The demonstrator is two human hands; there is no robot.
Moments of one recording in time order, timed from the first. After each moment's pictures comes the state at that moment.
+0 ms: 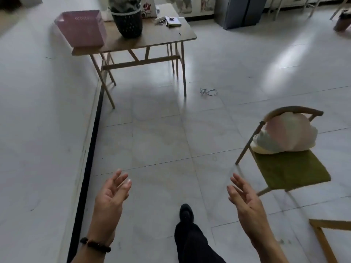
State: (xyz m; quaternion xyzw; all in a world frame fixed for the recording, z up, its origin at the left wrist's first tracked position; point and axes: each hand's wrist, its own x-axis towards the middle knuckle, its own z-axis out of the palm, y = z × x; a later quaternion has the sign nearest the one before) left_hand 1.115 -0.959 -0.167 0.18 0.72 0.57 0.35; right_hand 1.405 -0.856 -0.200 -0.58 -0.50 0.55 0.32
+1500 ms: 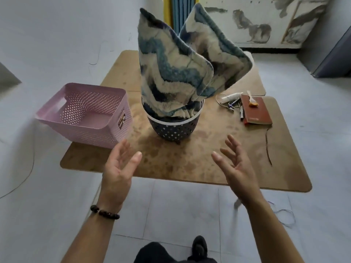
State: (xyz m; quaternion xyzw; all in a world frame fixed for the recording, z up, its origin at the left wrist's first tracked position) left_hand 0.408 0.095 -0.093 0.21 0.71 0.64 0.22; right_hand 0.622 0.279 -0.116 -0.38 -0.66 0.57 0.30
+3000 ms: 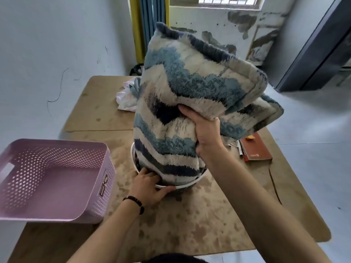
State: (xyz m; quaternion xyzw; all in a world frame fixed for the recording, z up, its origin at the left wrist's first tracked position) left_hand 0.194 0.317 -0.229 0.63 0.76 0.16 -0.01; right_hand 0.324 0.458 -0.031 -0.40 -0.39 0.70 0.45
